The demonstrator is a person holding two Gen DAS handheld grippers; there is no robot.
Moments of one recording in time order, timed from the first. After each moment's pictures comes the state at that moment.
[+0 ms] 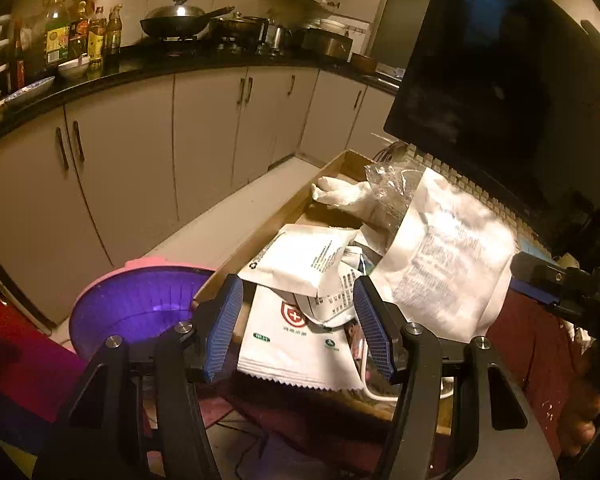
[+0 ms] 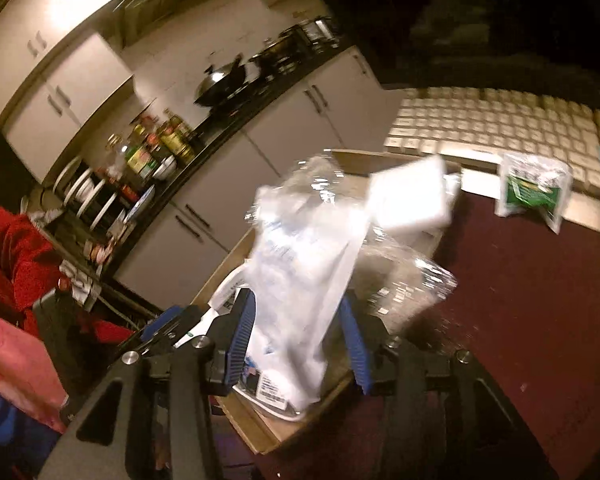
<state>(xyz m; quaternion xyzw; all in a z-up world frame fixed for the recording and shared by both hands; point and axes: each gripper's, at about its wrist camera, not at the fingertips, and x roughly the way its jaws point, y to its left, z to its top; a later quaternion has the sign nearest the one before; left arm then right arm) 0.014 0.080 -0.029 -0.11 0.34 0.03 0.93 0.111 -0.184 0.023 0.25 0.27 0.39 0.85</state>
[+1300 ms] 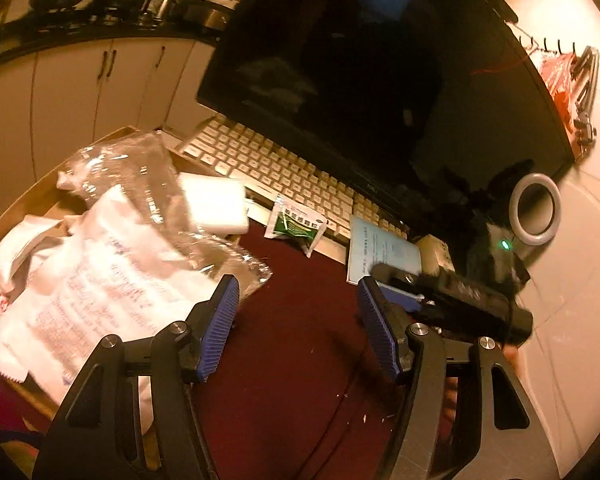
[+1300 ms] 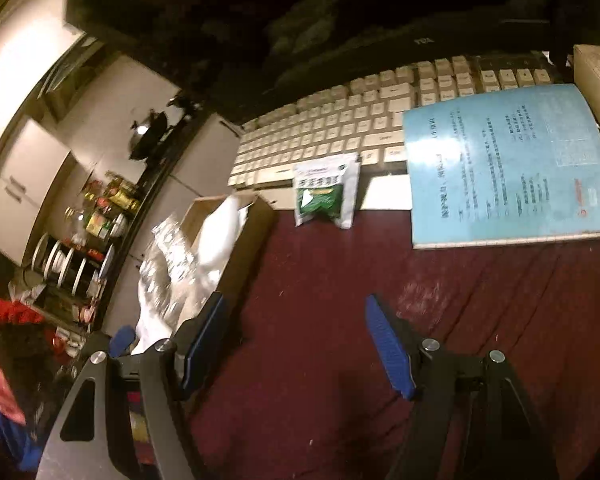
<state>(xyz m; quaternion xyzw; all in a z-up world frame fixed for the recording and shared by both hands) 0.050 -0.075 0.006 -0.17 0.36 -0.20 0.90 0.161 -0.348 -0.045 0.36 0.32 0.31 0.82</state>
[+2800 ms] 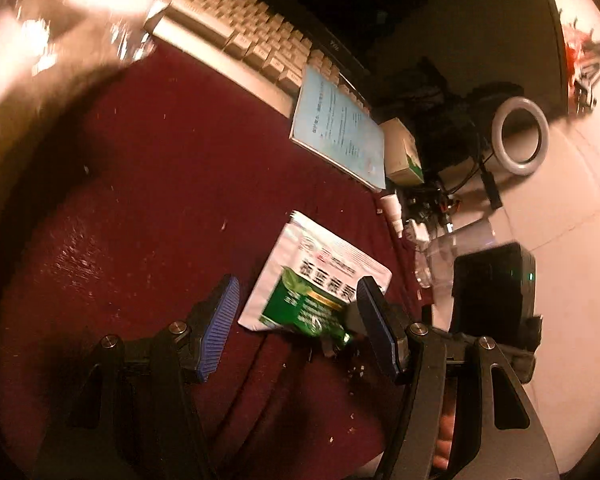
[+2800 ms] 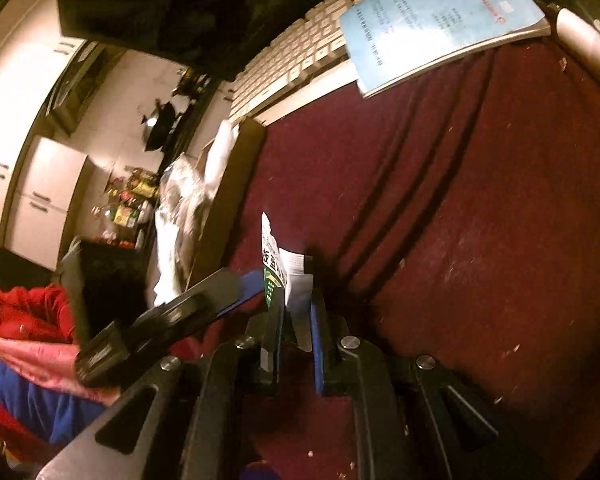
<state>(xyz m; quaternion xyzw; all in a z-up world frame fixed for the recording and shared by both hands) 0.058 -0.151 -0.092 -0.23 0.52 -0.32 0.76 0.063 -0.357 -0.117 0.41 0.35 0.35 0.76</state>
